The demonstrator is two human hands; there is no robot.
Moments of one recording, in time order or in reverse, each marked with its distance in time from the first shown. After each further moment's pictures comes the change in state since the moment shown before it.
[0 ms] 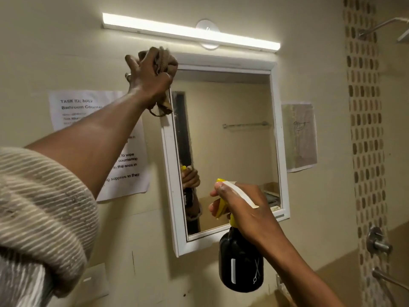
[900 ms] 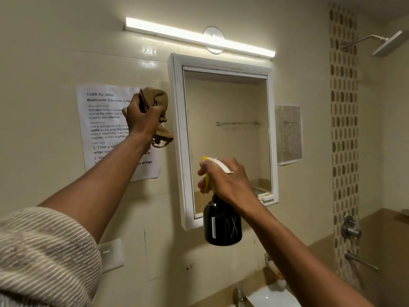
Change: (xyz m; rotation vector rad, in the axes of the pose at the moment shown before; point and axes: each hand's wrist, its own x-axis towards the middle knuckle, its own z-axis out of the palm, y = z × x) left_hand -0.096 -0.058 -0.034 -0.710 0.079 -0.336; right_hand -0.023 -0.057 0.042 -0.073 0.038 -0.001
